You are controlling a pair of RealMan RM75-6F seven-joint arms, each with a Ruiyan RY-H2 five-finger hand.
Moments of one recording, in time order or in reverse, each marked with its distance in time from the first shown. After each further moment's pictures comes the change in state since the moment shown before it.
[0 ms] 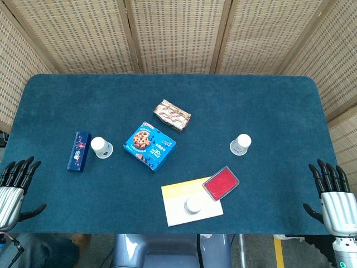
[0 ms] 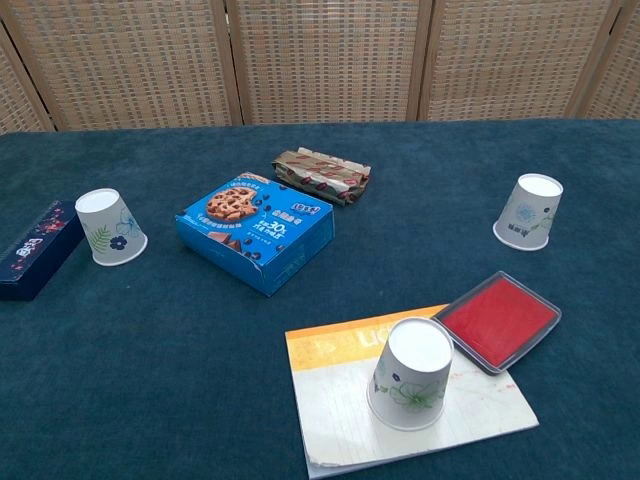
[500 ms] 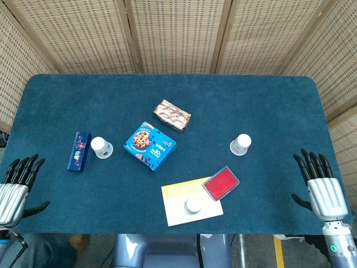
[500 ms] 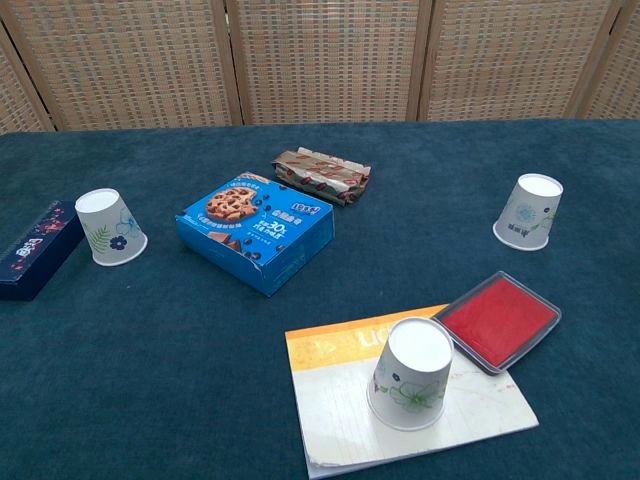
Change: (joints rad) left arm -0.023 -0.038 -0.022 0.028 -0.013 -0.023 0.024; right arm 0.139 0.019 0.065 -0.006 0.040 -0.184 0.045
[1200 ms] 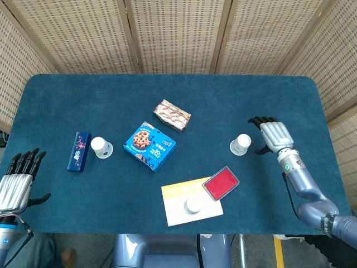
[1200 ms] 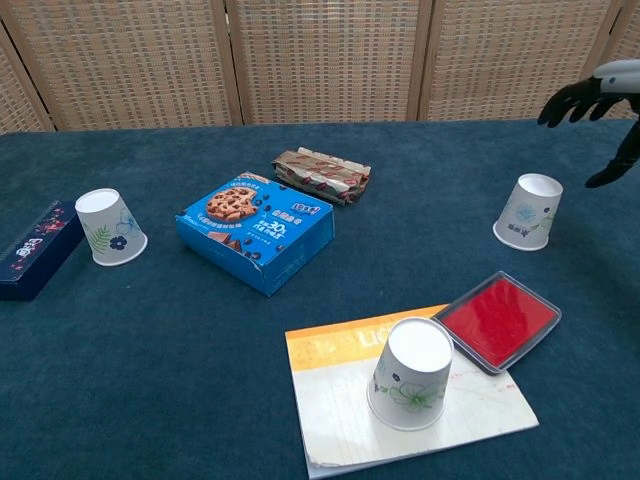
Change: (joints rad) left arm -0.059 -0.036 -0.061 -0.011 -0.193 -0.106 0.097; right arm 0.527 -0.150 0.169 0.308 0.457 -0.699 0.058
